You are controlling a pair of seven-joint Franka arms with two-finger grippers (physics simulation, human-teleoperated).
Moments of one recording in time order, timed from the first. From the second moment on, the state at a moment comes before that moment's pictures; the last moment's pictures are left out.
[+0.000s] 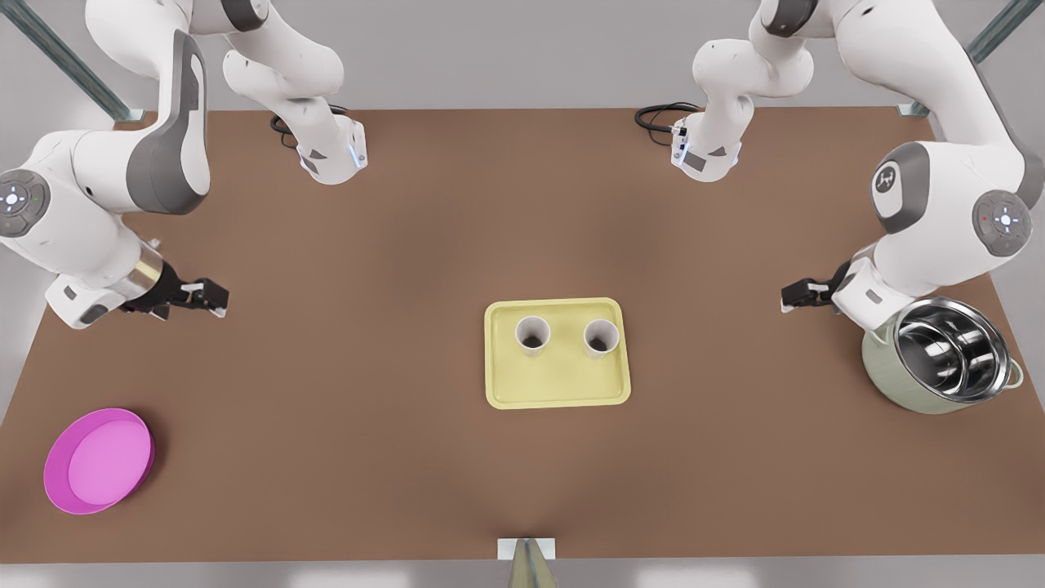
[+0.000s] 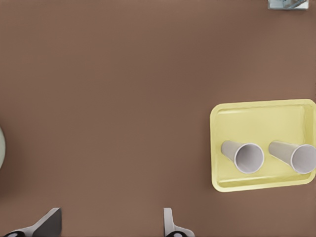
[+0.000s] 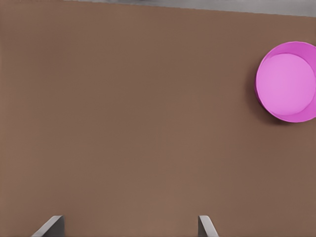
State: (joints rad) left arm -0.17 0.24 0.15 -1.41 -0.13 1.56 0.01; right arm 0.03 0.20 -0.02 -1.42 -0.02 1.62 -0.04
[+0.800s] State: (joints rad) left arm -0.24 0.30 0.13 -1.43 -0.13 1.64 0.00; right arm 0.77 0.72 0.00 -1.32 -0.03 2.04 0.50
